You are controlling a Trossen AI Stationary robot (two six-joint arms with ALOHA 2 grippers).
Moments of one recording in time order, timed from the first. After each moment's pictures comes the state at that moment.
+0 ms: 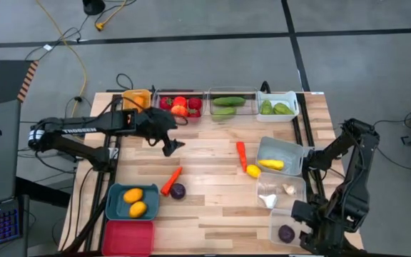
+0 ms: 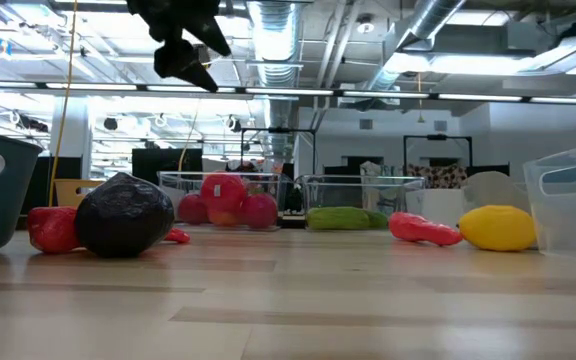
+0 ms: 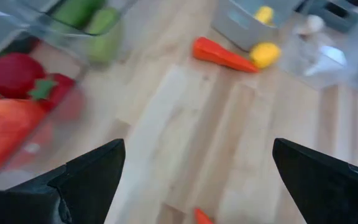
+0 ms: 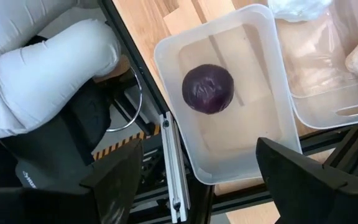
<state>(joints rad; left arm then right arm) 0.15 1.20 1.08 -0.62 -0.06 -0.33 1.10 1.48 1.45 -1.25 0.03 1.59</state>
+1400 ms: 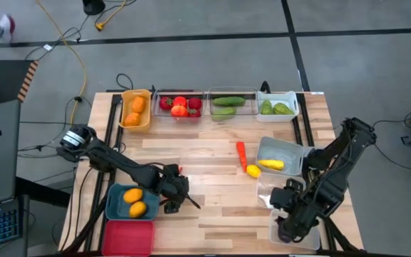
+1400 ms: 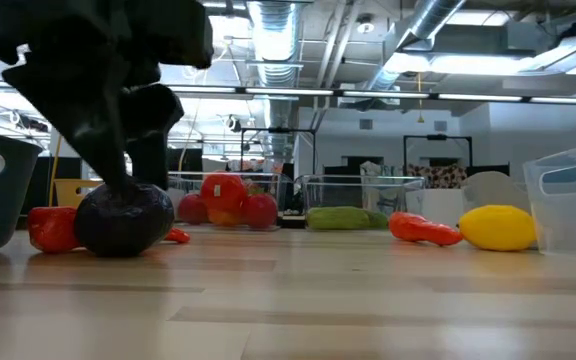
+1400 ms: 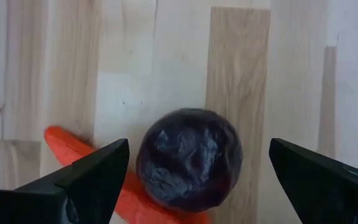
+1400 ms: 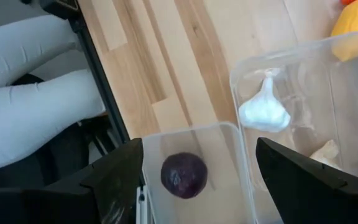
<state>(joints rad) -0.41 1.68 1.08 -0.63 -0.17 -0.46 0.86 1.48 1.45 -1.24 0.14 1.22</state>
